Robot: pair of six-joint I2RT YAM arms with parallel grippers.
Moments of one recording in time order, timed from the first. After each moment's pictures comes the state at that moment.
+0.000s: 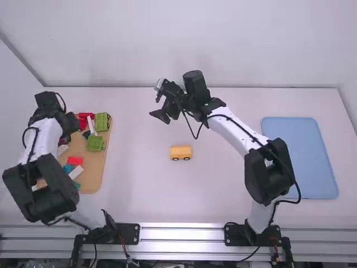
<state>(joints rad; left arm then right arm) 0.46 1.61 1.23 -0.61 -0.05 -0.12 0.51 1.90 1.51 -0.16 -0.65 -0.45</state>
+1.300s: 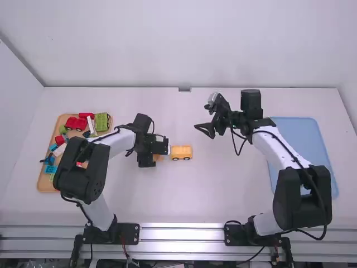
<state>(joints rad) -0.23 1.80 0.98 -0.53 0.23 1.26 0.14 1.60 1.05 -0.17 -0.94 -0.55</state>
